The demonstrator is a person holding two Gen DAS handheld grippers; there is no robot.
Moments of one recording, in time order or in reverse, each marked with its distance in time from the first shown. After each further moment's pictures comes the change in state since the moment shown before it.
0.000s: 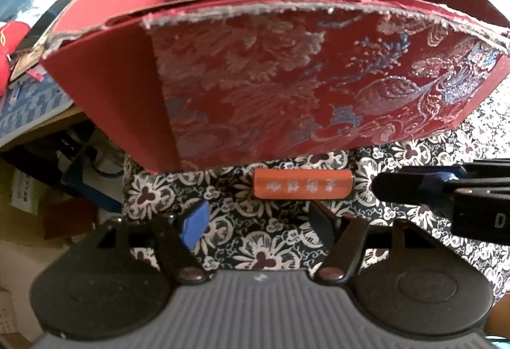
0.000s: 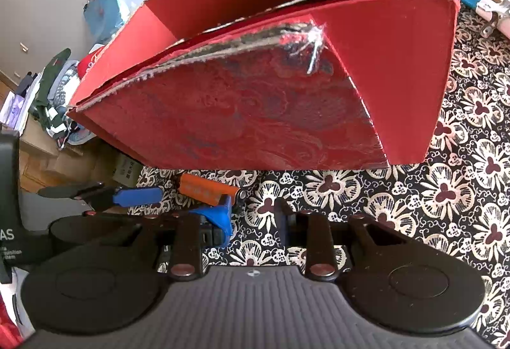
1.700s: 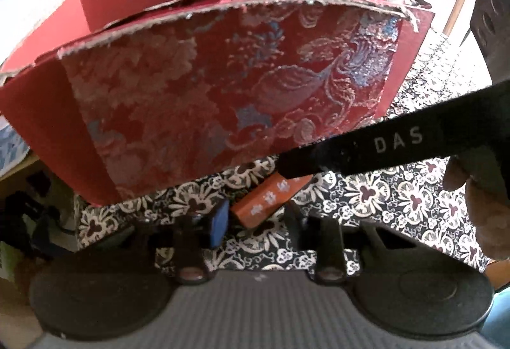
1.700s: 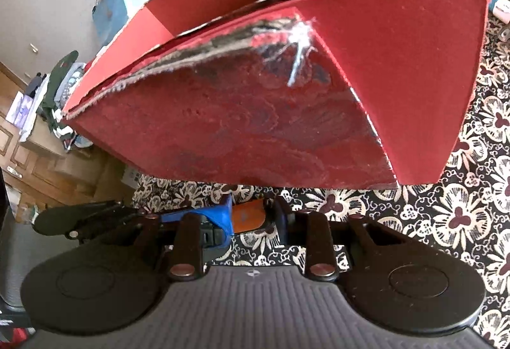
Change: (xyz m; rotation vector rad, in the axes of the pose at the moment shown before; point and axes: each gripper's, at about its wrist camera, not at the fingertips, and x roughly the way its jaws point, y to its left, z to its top) left arm -0.015 -0.046 -0.041 0.184 -0.163 -0.157; right arm 0.012 -0.016 0.008 -0.038 -0.016 0.053
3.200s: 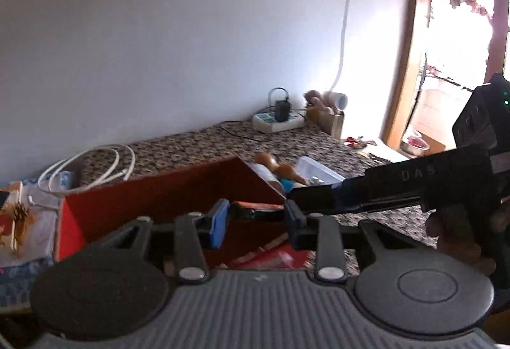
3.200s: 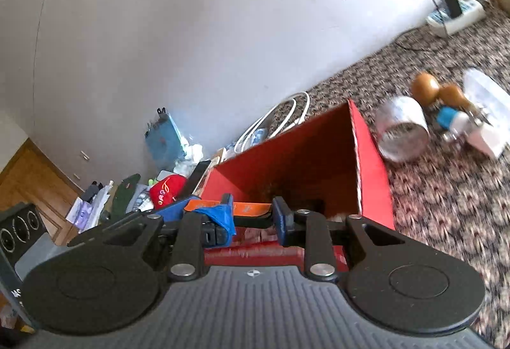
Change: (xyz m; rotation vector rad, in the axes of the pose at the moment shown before) left arm -0.136 -0.030 0.093 0.096 -0.450 -0.149; right arm -0.143 -0.004 0.046 0.109 -0.402 0.168
